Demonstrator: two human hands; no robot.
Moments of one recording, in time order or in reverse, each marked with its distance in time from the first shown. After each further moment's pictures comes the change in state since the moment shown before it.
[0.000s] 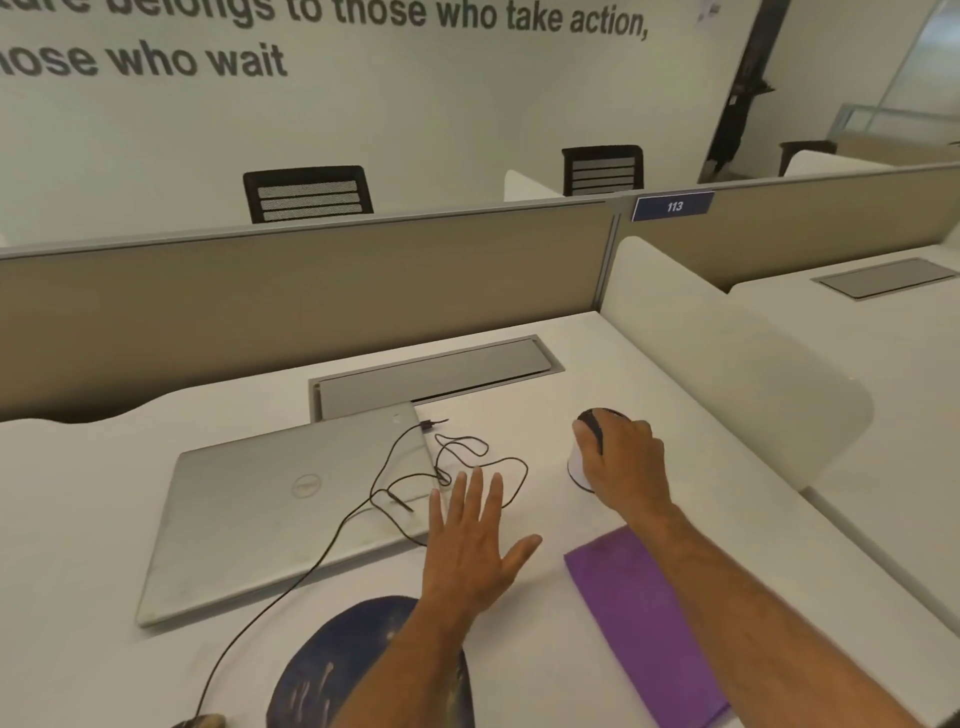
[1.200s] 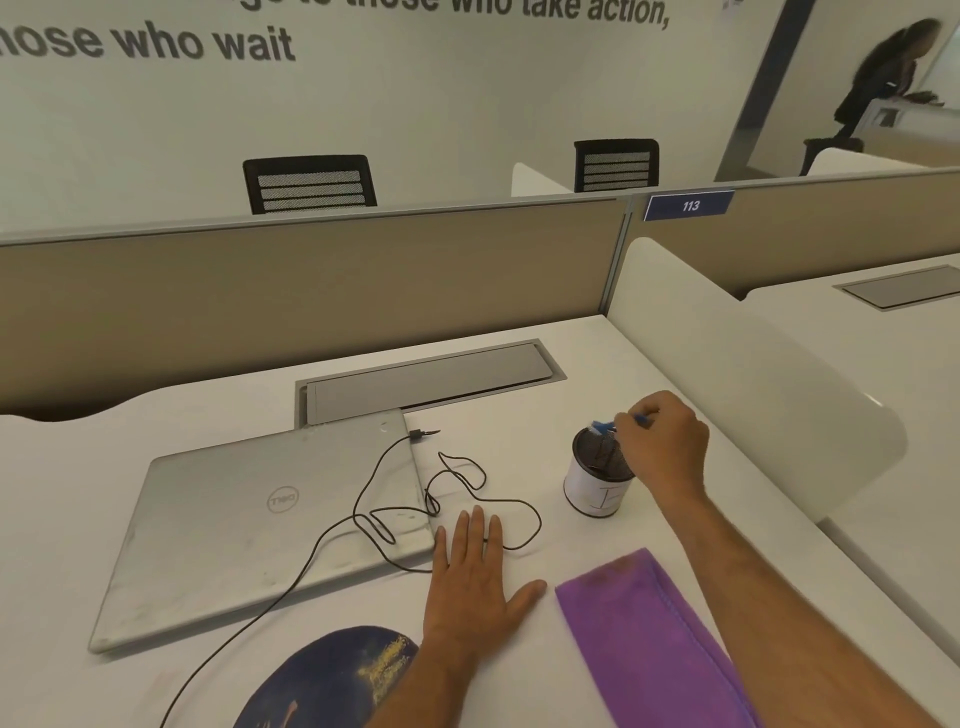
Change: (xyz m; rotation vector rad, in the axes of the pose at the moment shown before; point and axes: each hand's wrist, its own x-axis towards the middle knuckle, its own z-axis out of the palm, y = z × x) left_hand 0.010 0.015 0.053 -0.025 -0.142 -0.034; right_hand 0.052 0.020 -0.025 0.482 0.148 0.273
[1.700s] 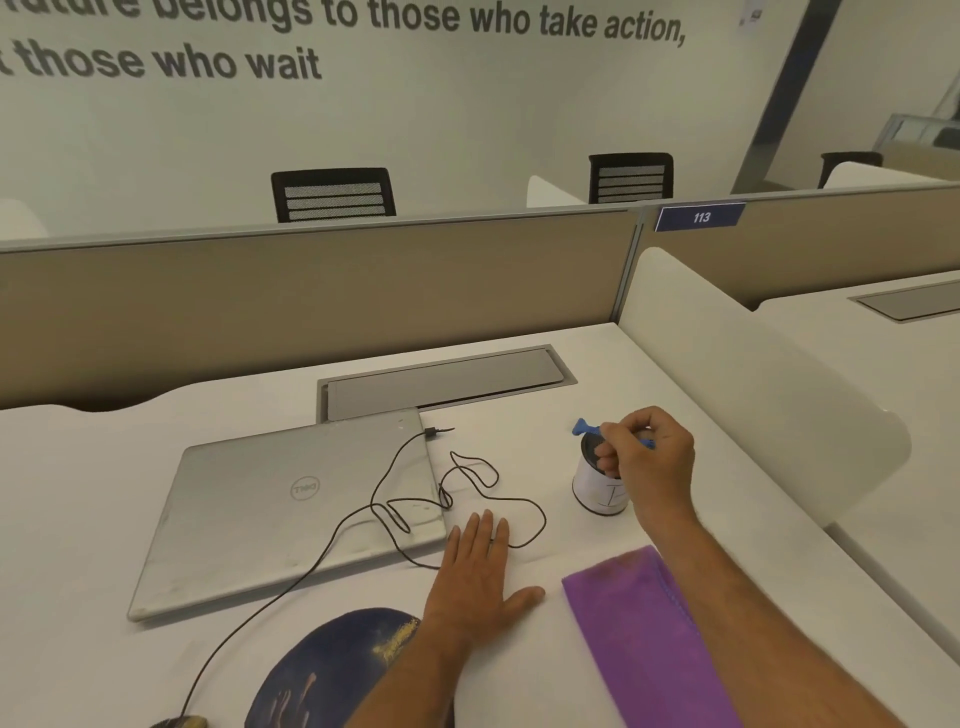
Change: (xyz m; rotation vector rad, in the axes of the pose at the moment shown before) left_hand -0.011 -0.008 -0.023 -0.017 -0.132 0.097; right_hand -0.047 -0.027 -0.010 0.532 -0.098 0.142
